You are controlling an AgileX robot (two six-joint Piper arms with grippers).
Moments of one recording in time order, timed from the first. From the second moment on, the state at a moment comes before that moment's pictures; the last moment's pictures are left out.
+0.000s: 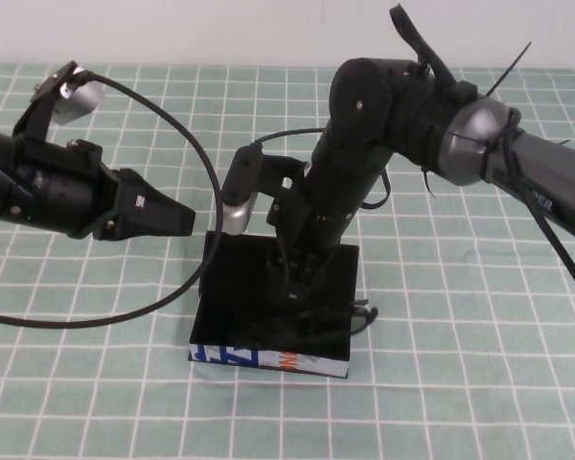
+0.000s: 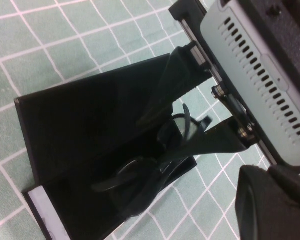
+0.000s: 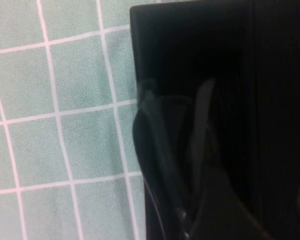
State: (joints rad) right arm 0.61 2.13 -1.90 0.39 1.22 -0.91; left arm -0.09 1.52 -1.10 -1.04 1.11 0.89
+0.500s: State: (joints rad) right arm 0.62 1.98 -1.83 0.39 1.22 -0.95; left arm -0.09 1.52 -1.10 -1.04 1.12 0.89
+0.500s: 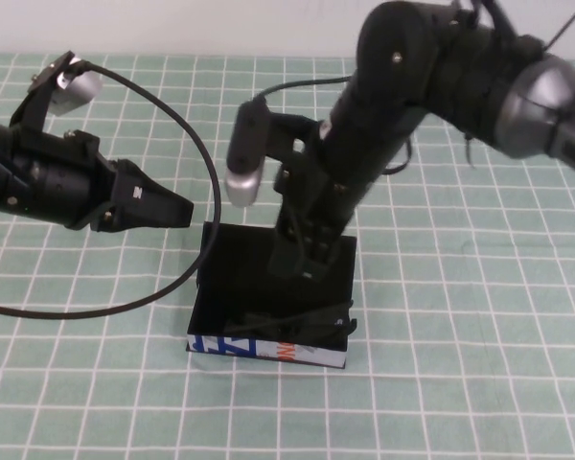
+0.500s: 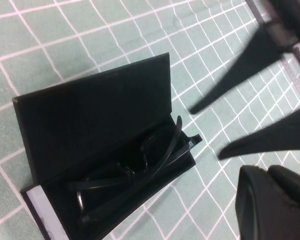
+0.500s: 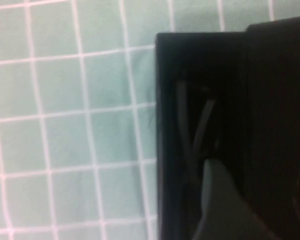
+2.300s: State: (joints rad) right arm 0.43 2.01 -1.79 0.42 0.98 -0.66; left arm -0.33 1.52 -1.10 -0.80 1.17 0.93
